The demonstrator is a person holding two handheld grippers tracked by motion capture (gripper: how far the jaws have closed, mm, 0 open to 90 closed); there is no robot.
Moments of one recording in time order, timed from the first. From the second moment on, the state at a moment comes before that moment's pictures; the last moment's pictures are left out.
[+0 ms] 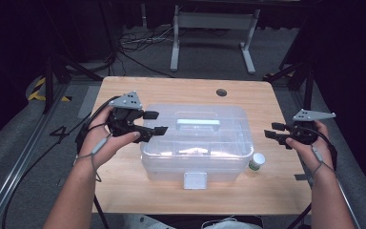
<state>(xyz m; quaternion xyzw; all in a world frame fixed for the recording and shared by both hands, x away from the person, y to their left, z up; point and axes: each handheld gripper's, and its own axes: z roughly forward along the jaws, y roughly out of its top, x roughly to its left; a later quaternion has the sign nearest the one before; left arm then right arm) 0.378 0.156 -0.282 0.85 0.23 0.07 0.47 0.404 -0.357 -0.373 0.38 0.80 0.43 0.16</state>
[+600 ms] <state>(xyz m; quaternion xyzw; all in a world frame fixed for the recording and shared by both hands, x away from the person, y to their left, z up) 0.402 0.111 -0.290 0.88 0.18 0.07 0.44 0.404 -0.354 -0.375 0.38 0.81 0.43 0.16</state>
